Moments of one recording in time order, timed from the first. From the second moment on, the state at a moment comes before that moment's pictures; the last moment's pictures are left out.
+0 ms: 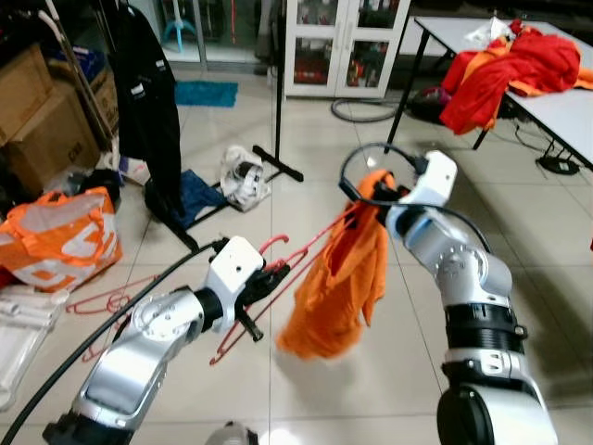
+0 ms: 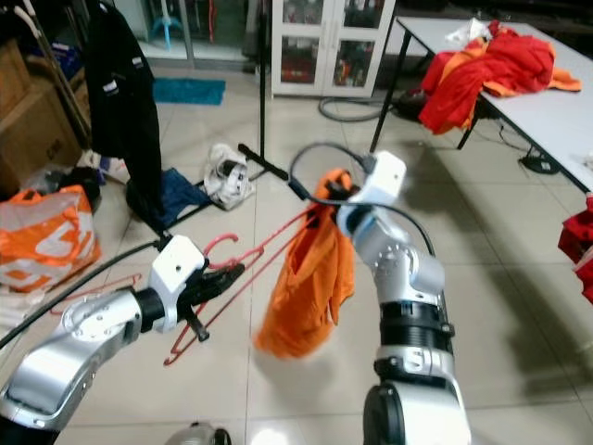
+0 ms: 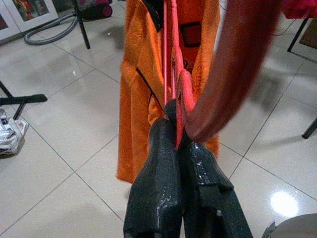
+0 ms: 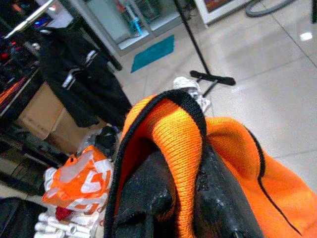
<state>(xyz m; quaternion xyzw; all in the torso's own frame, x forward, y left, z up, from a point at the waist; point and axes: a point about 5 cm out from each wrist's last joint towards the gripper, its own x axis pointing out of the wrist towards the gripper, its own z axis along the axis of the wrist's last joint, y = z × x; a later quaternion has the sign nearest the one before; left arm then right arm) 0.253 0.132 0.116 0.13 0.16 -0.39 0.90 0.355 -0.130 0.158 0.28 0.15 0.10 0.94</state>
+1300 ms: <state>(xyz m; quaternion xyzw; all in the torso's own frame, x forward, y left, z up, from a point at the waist) 0.277 0.102 0.124 0.10 0.10 -0.29 0.95 0.324 -0.104 0.157 0.26 0.18 0.15 0.94</state>
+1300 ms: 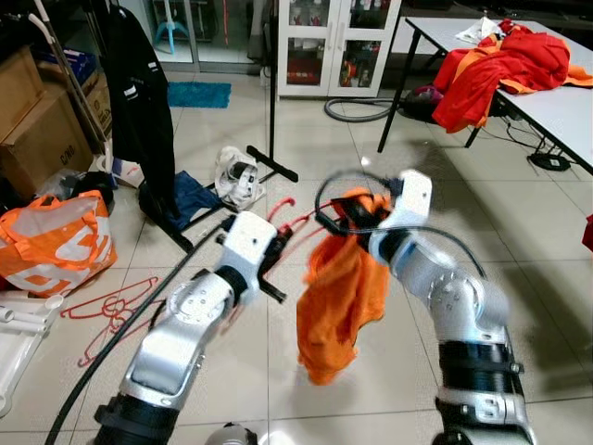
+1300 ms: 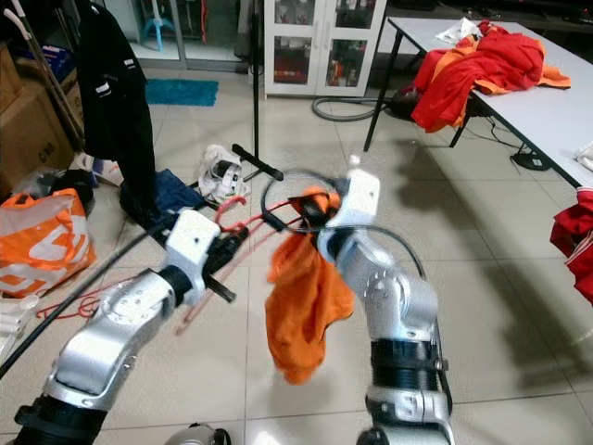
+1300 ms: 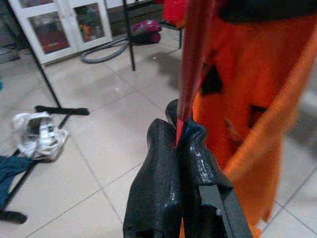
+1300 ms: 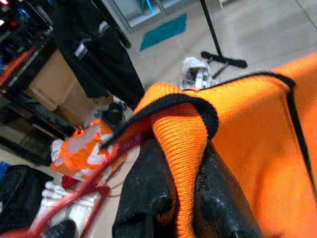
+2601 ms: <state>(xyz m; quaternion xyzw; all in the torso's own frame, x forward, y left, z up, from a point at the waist) 0.278 0.088 0.125 0.05 0.09 -0.28 0.95 0.262 -0.111 0.156 0.13 0.22 0.39 0.89</state>
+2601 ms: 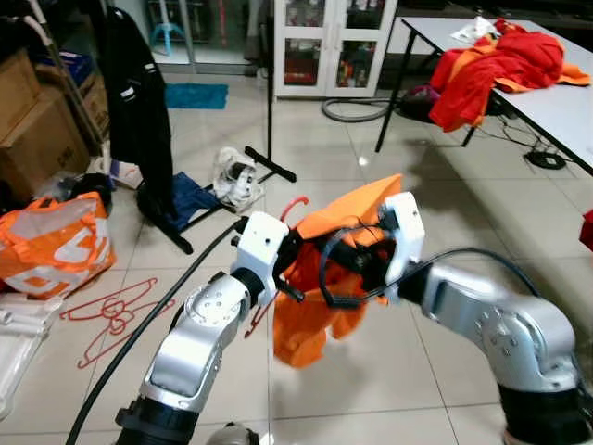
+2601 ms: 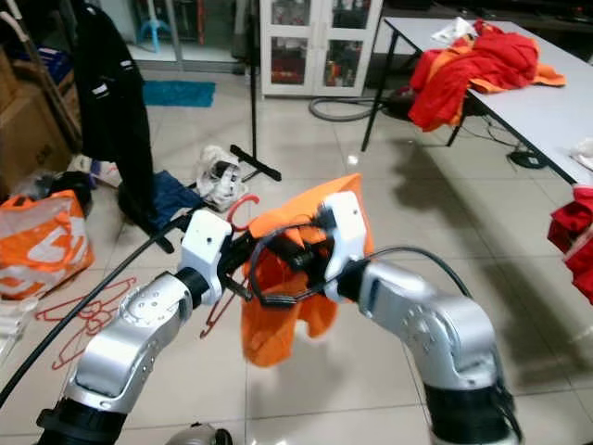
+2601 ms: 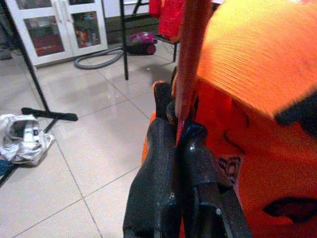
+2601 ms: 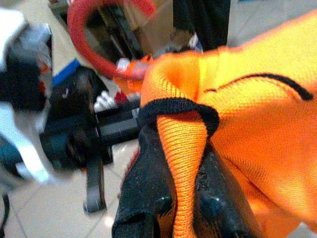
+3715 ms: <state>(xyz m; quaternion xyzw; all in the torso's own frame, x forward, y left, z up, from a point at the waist) 0.281 0.078 0.129 0.04 0.06 -0.29 0.95 0.286 -0.091 0.208 0.12 -0.03 0.37 0.92</state>
